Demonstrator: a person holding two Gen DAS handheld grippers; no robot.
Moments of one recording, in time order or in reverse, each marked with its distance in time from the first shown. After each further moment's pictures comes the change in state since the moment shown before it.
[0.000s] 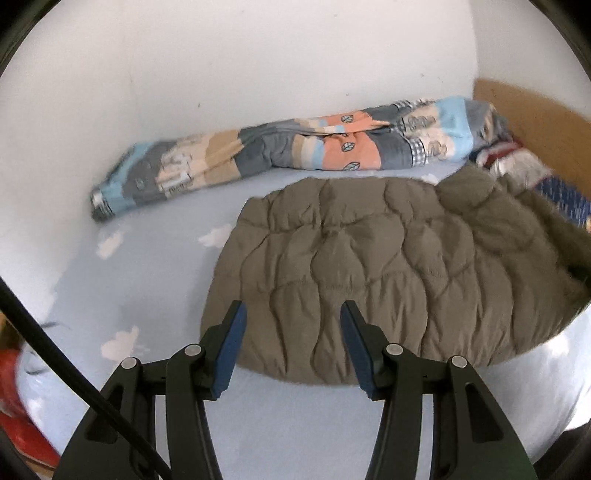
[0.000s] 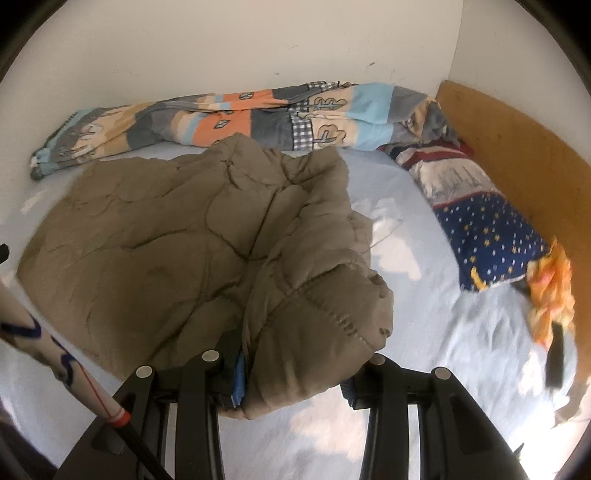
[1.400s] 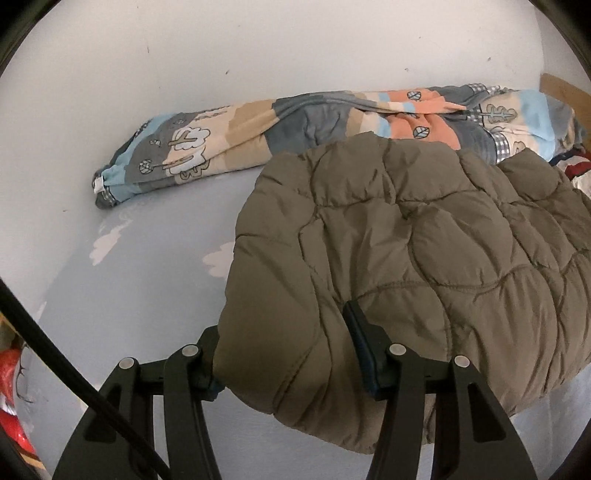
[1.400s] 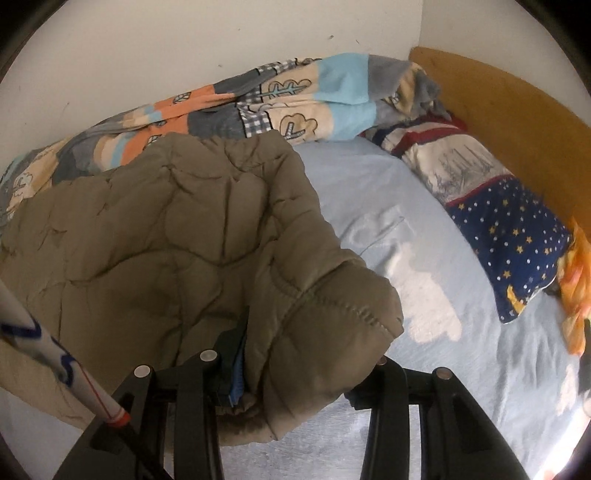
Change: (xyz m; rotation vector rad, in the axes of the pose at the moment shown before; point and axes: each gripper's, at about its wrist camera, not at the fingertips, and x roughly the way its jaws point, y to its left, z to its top) left arm 0.185 0.041 0.087 -0.119 0.111 0.114; right arm 0.156 -0.020 0.107 0.177 0.037 -0.087
